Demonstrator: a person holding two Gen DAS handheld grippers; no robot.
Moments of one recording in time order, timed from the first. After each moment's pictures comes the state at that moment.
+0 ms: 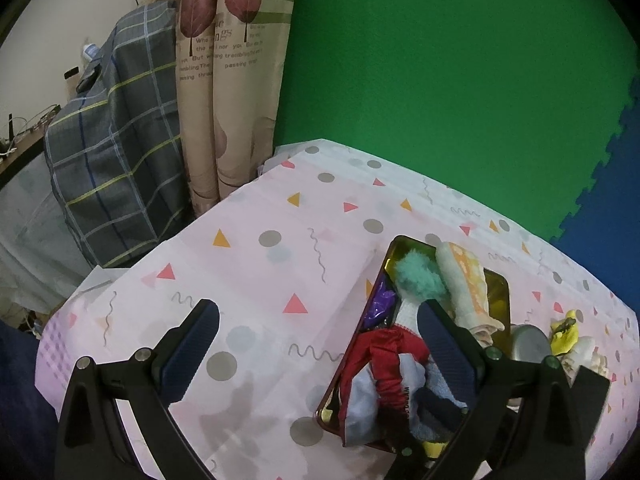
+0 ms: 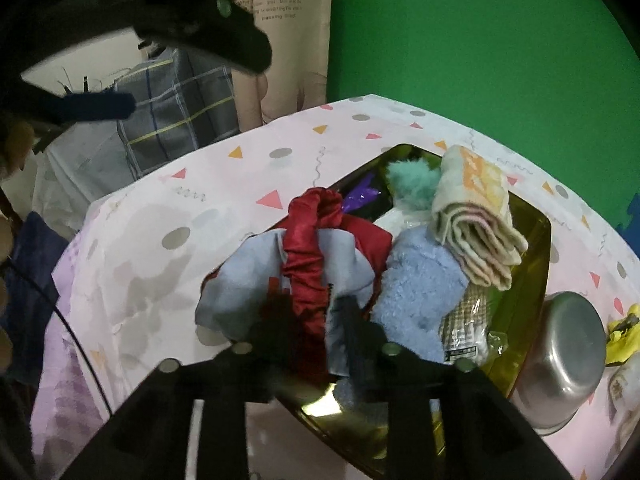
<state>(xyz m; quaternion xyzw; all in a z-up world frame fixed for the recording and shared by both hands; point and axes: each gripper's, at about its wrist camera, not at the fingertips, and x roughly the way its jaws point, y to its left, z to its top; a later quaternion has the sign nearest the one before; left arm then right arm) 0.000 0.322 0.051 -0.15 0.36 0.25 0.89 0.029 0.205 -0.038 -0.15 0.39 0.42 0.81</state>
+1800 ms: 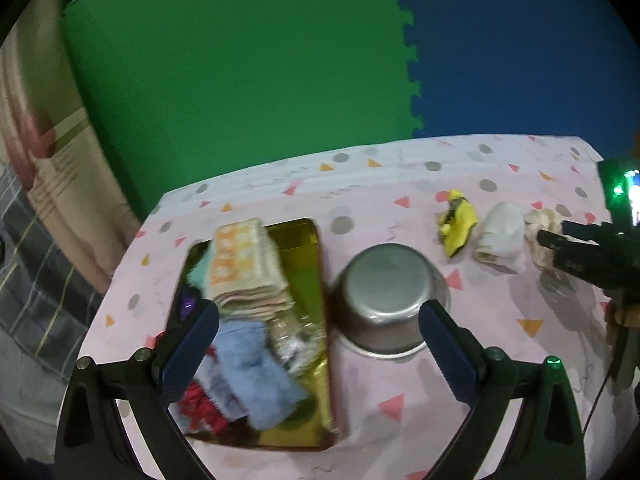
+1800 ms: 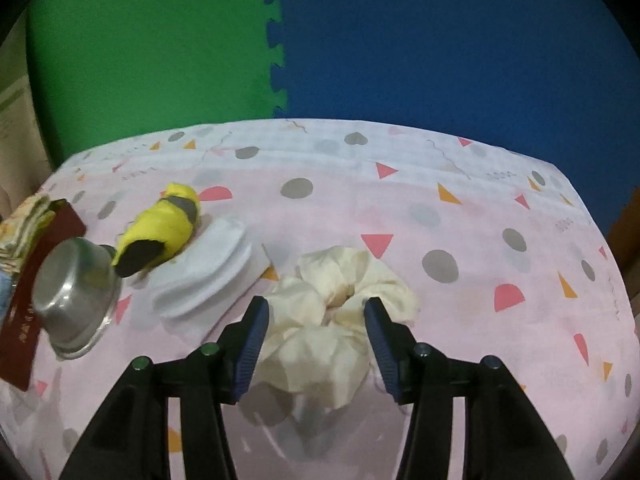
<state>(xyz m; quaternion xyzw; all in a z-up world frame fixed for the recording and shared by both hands) 0.057 0.102 0.028 0.09 0.39 0.06 0.91 0.164 -0.156 -0.063 -0.04 0.43 0.06 0.90</state>
